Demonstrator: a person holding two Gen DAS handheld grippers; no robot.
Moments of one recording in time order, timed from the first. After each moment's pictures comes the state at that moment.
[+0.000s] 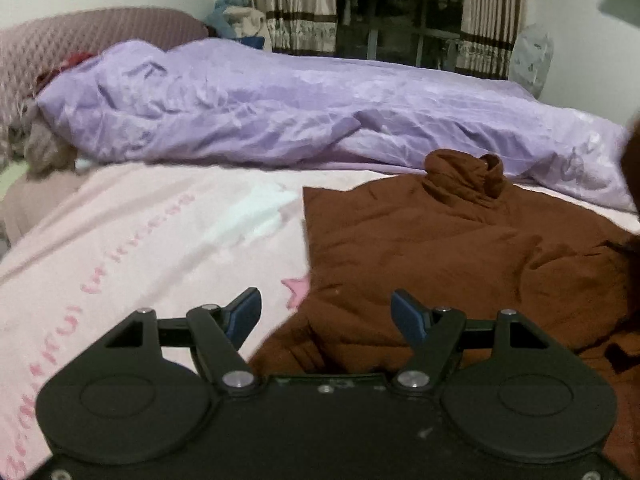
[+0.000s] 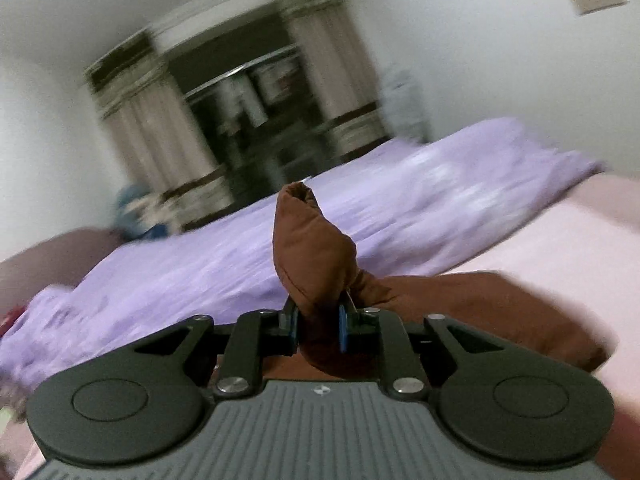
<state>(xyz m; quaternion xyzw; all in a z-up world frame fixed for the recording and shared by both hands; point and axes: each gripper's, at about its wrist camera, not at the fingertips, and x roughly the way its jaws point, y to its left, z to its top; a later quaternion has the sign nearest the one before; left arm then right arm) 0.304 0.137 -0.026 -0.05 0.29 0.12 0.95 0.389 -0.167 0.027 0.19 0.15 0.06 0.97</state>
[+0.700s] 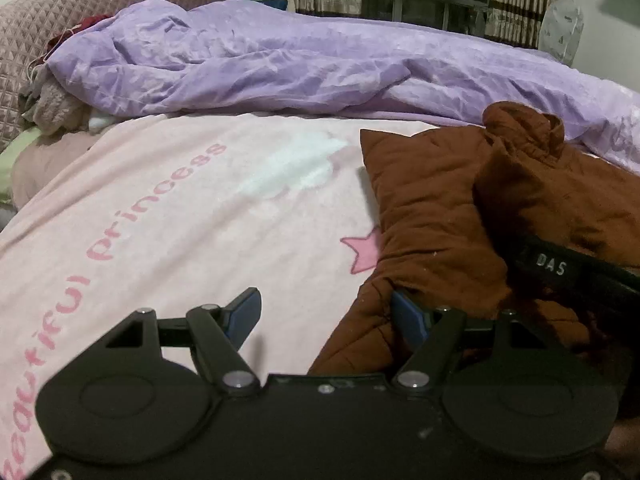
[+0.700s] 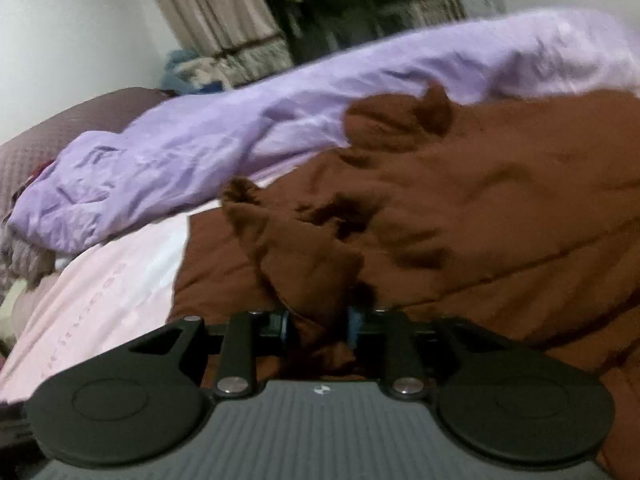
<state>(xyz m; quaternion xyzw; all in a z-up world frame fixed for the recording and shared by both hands) 0.325 0.189 -0.074 -0.06 0.35 0.15 0.92 0.391 0.009 -0.093 0.12 0.29 0.15 0.94</state>
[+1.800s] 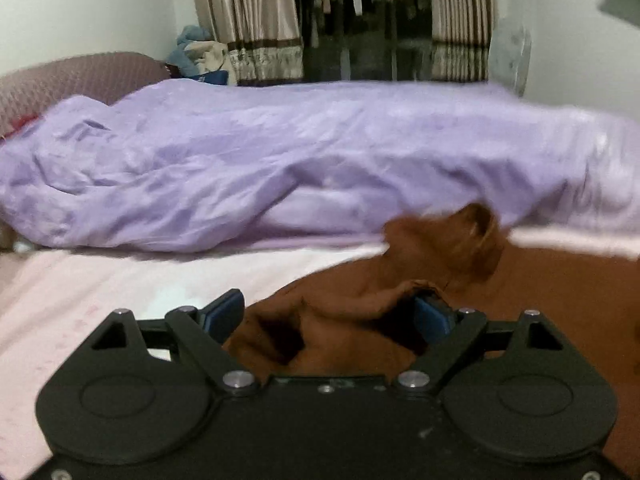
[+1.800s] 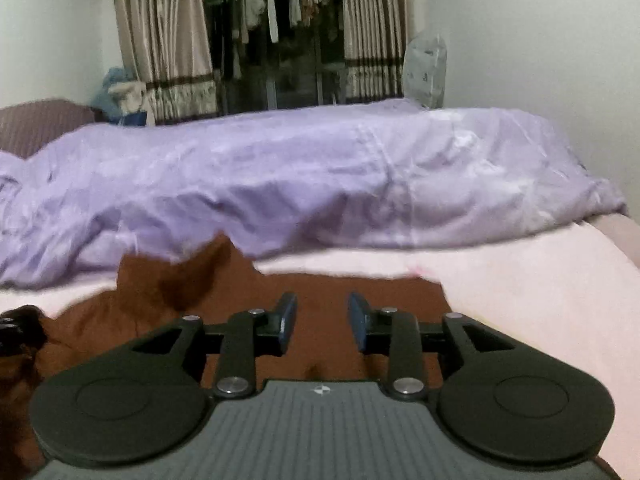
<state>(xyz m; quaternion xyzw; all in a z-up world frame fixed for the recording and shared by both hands) 0.482 0.088 -0.024 -0.01 0.25 0.09 0.96 0.429 -0.155 -0.001 0.03 0.23 0.02 0.97</state>
